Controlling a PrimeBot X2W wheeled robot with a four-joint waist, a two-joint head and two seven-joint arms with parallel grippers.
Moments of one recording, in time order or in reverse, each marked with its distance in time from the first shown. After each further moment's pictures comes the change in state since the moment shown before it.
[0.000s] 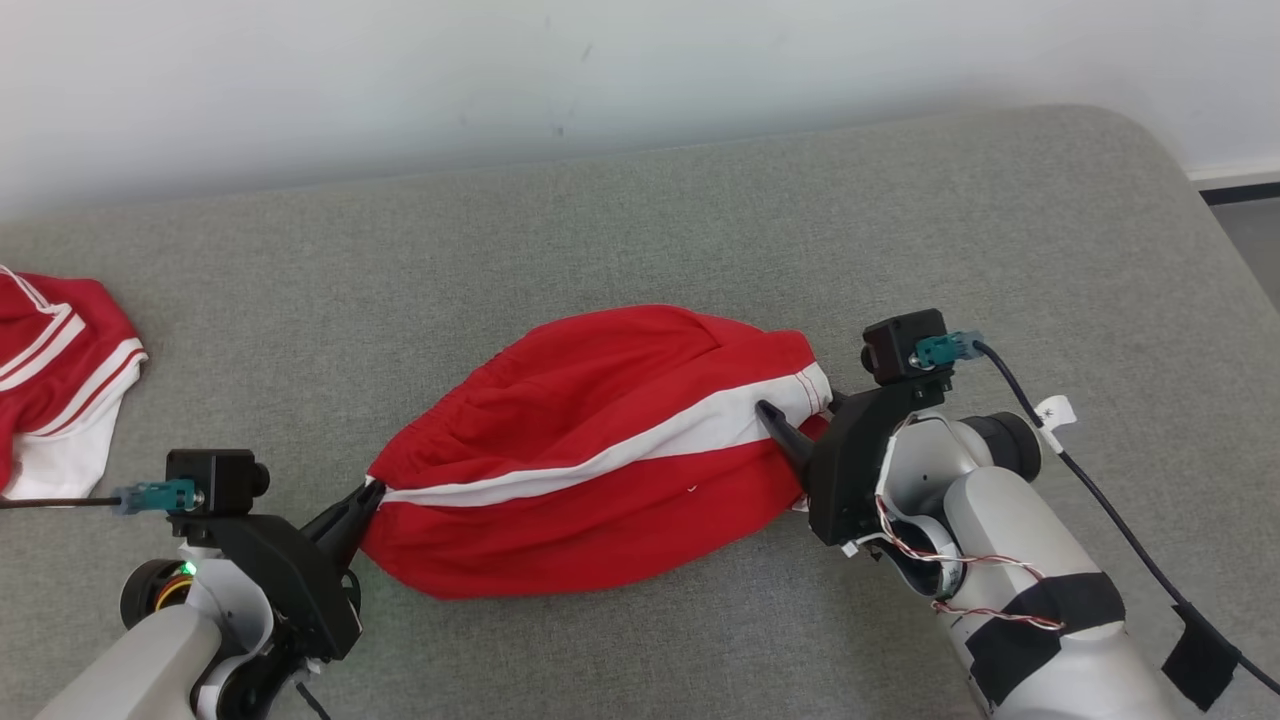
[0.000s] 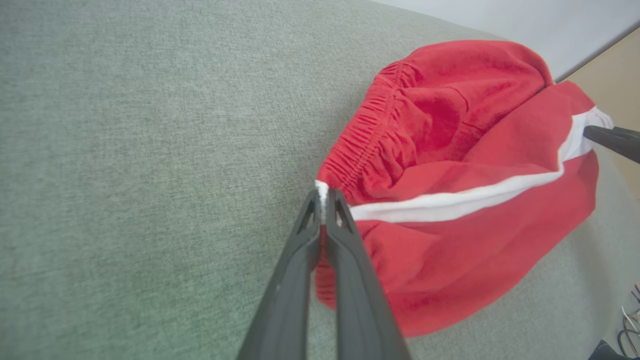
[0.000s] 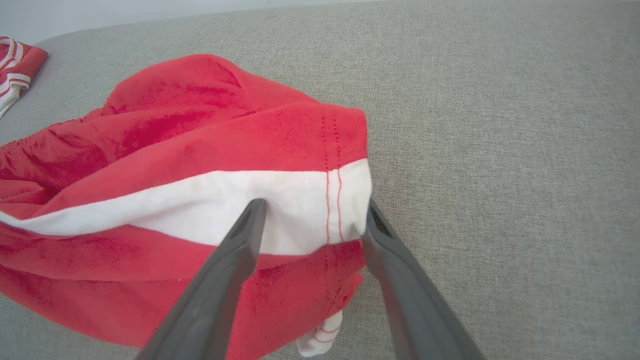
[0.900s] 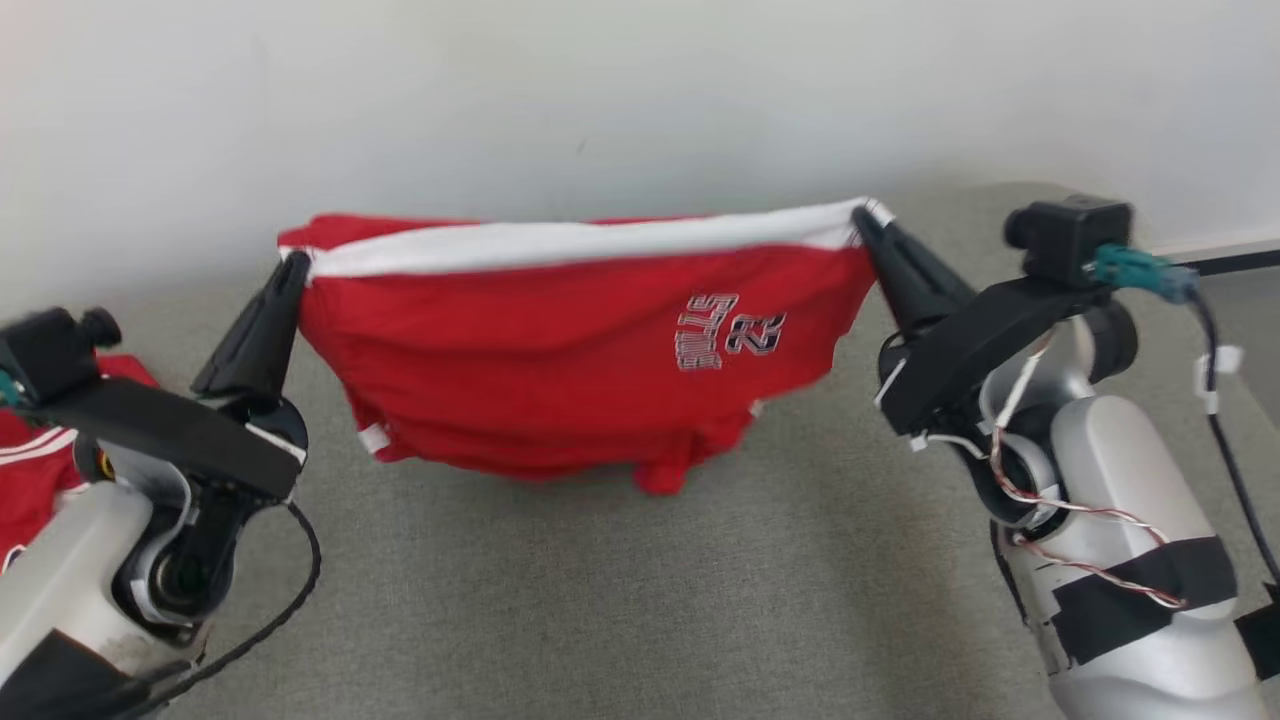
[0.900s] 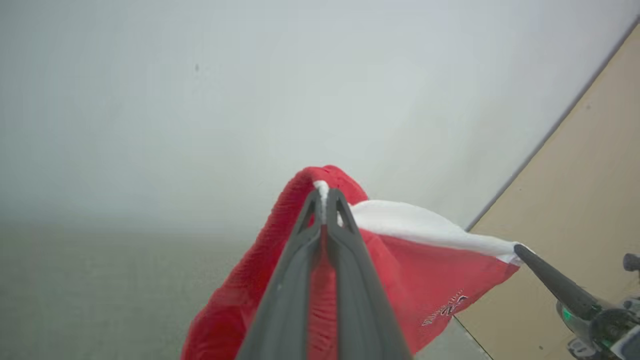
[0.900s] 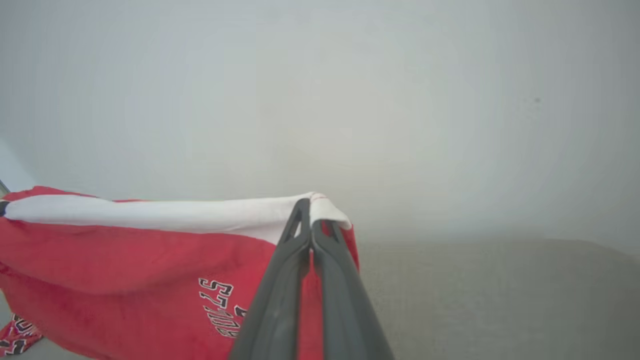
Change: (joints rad) left arm -0.075 0.037 0.176 -0.230 -0.171 0.000 -0.231; right arm -0.015 -0.050 -0.076 -0.290 0.099 0.000 -0.168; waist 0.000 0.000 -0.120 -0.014
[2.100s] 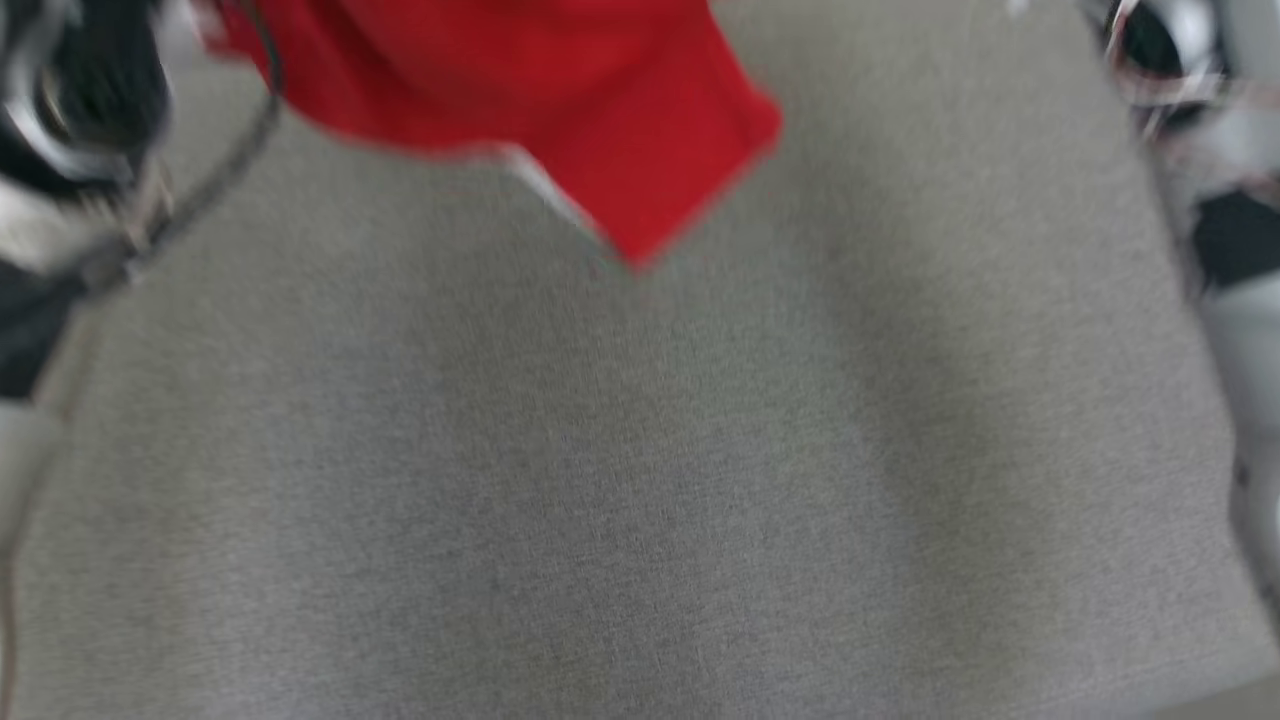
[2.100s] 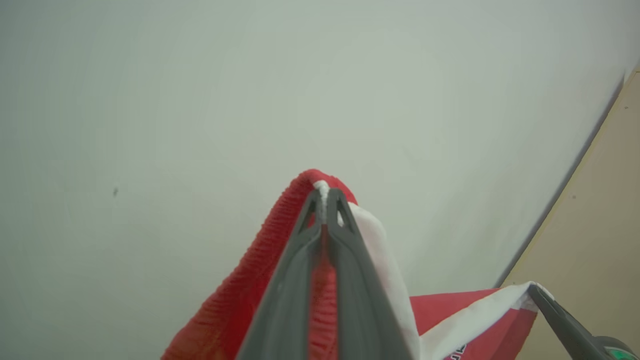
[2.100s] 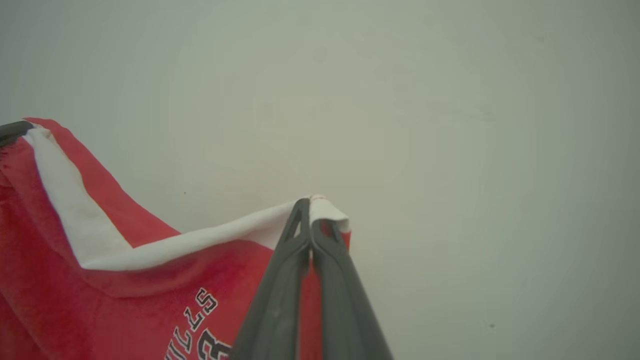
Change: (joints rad) left arm -0.613 -0.164 0.097 0.089 0.043 0.168 0.016; right arm -0.700 -0.141 0.229 0.140 -0.072 0.000 -0.158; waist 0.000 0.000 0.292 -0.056
